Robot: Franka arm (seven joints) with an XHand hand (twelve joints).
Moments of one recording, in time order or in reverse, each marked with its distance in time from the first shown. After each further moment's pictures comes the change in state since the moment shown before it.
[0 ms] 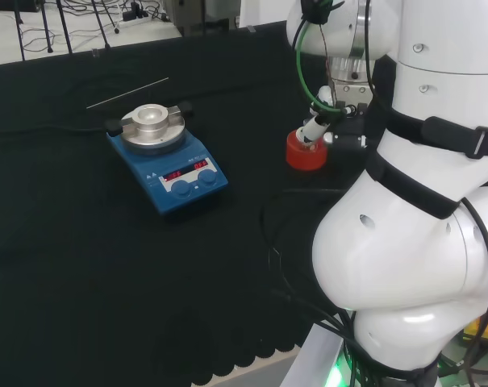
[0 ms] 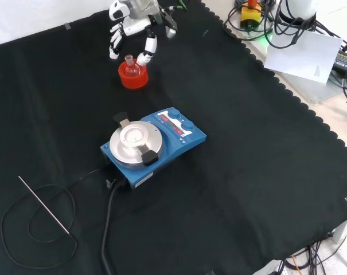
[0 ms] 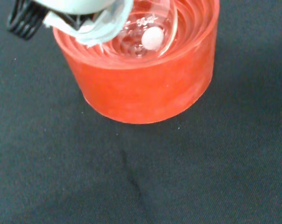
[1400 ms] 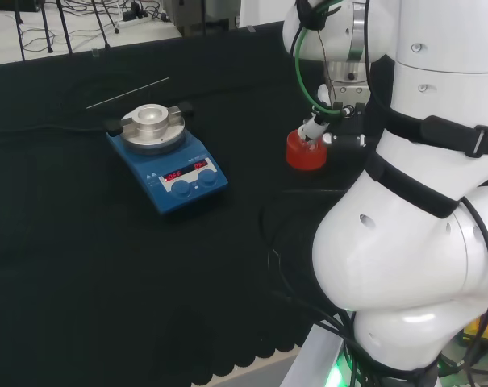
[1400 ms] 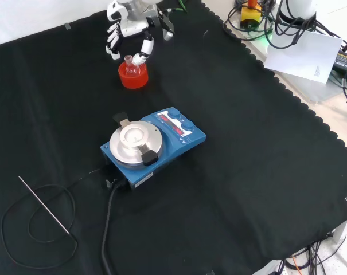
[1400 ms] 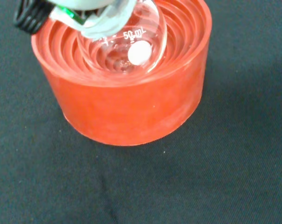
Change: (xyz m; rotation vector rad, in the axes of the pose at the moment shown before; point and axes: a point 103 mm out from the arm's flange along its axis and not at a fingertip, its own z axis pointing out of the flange) arm -0.004 0.013 0.000 -0.053 -0.052 0.010
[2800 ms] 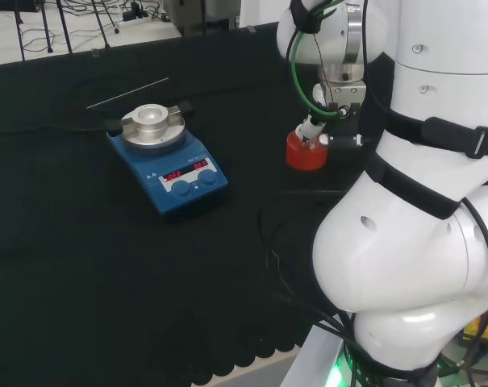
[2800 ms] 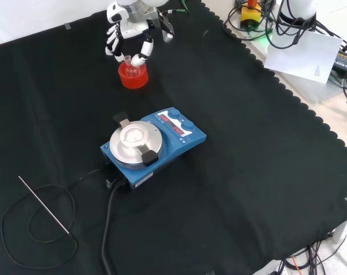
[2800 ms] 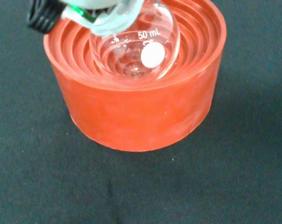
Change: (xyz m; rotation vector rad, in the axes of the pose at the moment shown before) arm 0.009 0.001 0.000 -0.026 -0.035 -0.020
